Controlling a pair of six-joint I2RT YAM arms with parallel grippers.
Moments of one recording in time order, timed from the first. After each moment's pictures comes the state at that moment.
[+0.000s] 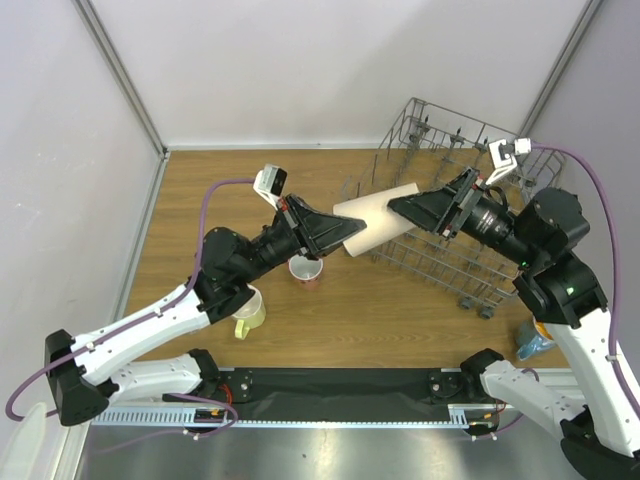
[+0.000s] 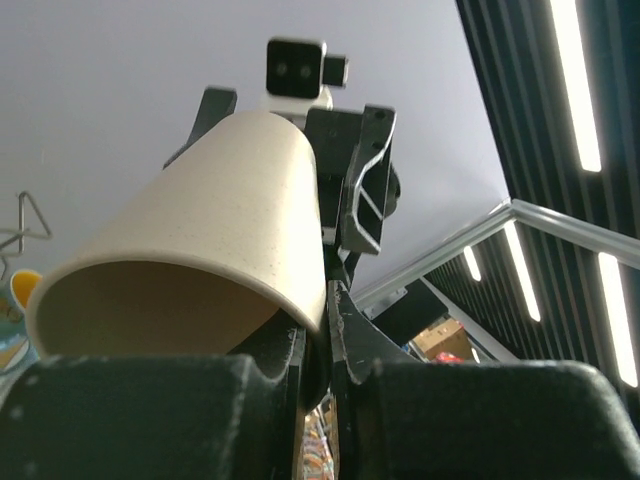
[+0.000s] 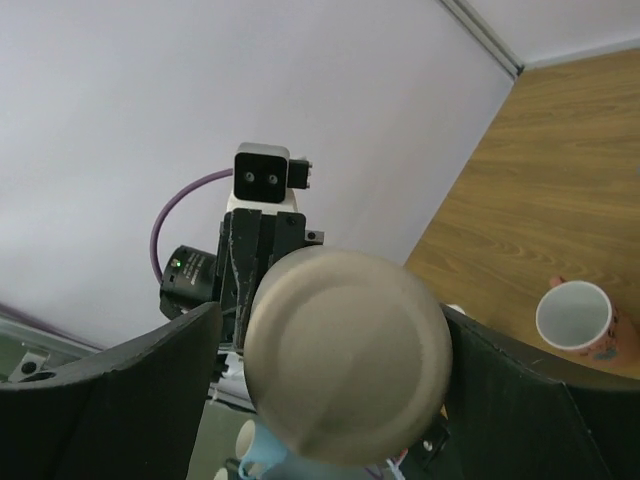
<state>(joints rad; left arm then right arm) -0.96 1.04 0.93 0.57 0.20 -1.36 0.50 0.85 1.32 -0.36 -0.43 0.93</state>
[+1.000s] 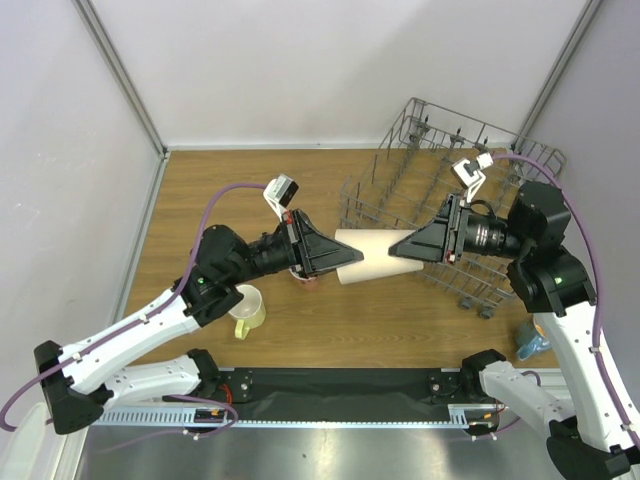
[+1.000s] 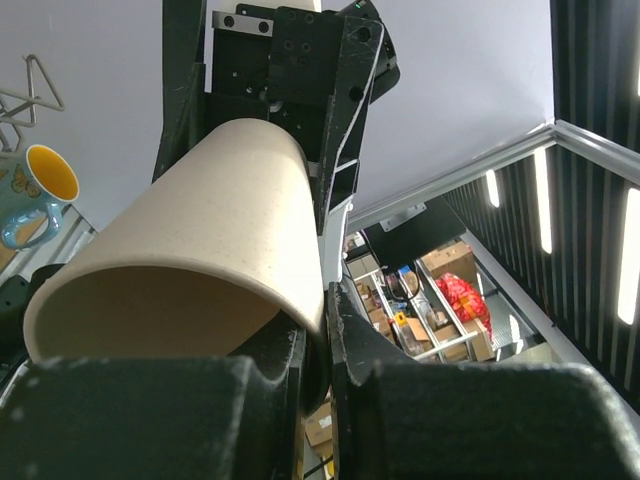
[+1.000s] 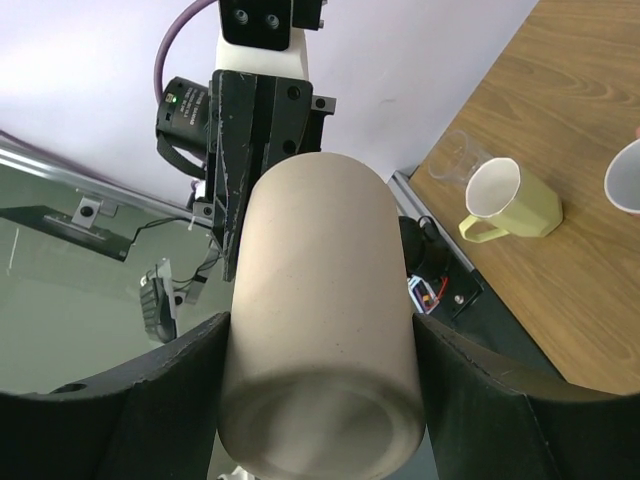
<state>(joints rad) -0.94 0.98 0.94 0.33 0.42 -1.35 0.34 0.87 1.26 -0.50 -1.00 0.87</state>
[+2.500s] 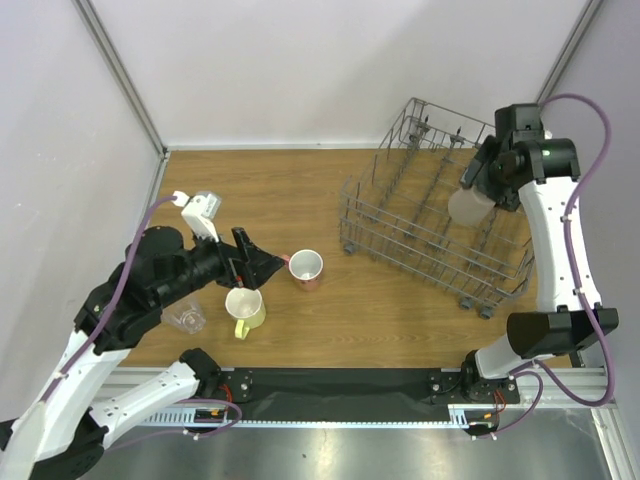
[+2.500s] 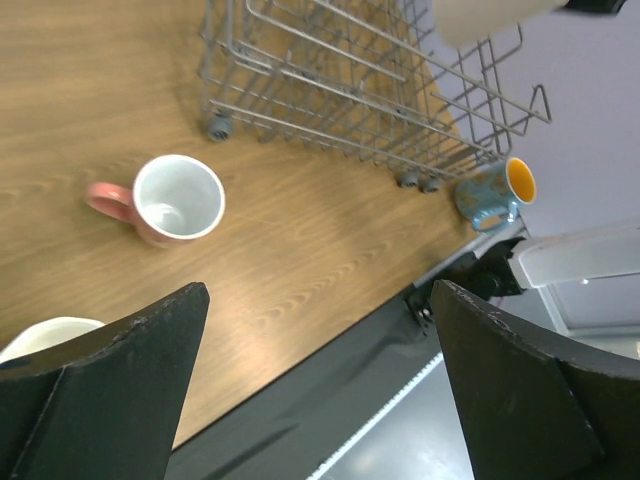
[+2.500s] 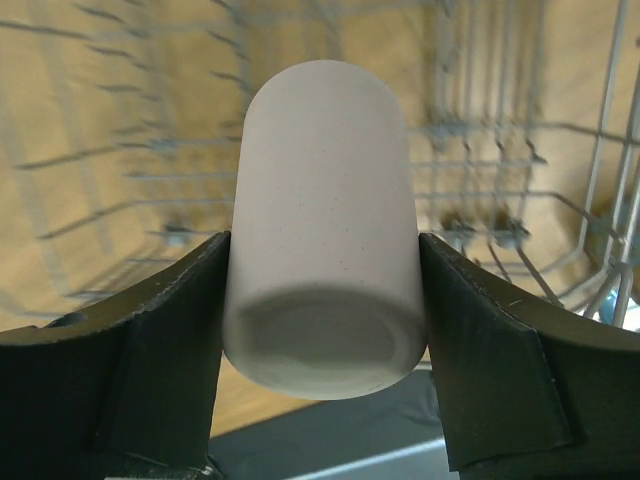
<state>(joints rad) -0.69 0.73 1.20 -0.83 0.08 -0.58 0.08 1.52 1.96 -1.34 0.23 0.61</state>
